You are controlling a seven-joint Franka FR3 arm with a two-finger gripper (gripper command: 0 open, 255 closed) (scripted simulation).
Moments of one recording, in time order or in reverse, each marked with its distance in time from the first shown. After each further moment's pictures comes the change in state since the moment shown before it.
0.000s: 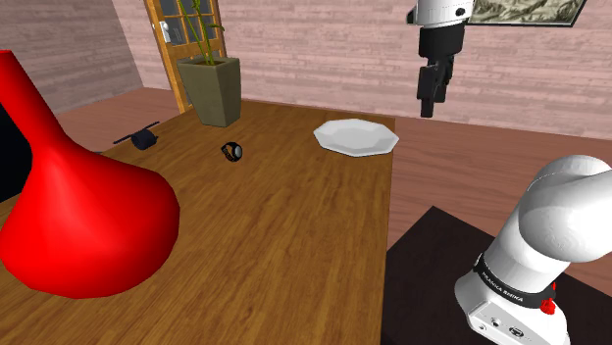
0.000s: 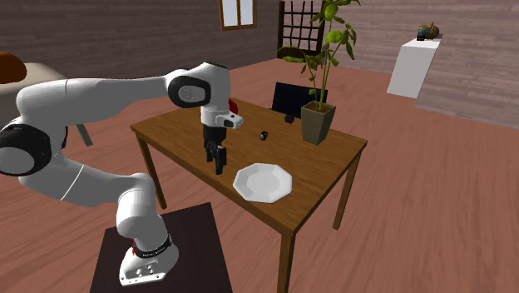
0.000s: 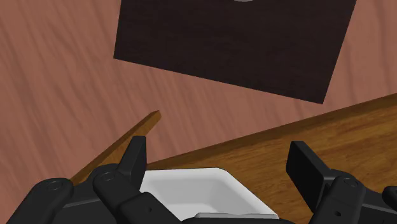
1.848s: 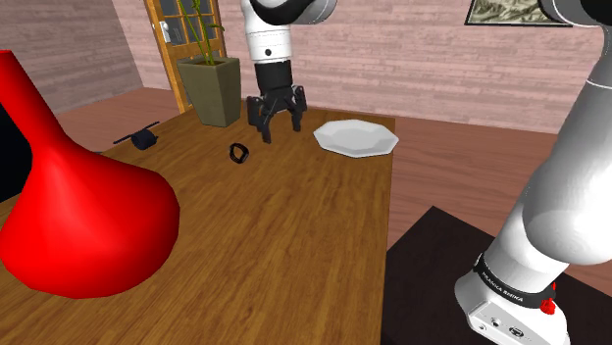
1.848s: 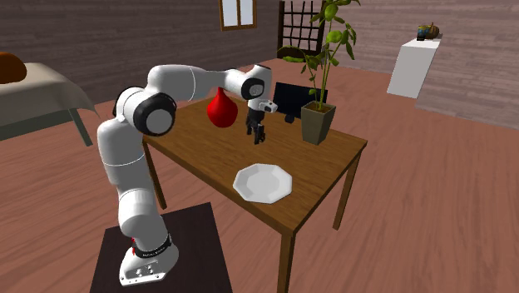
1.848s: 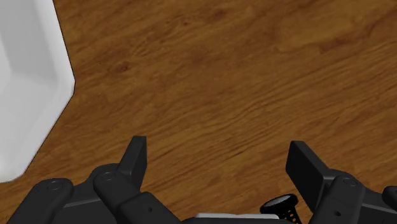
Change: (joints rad) arm 0.097 0.855 0.288 0.608 0.131 0.259 0.489
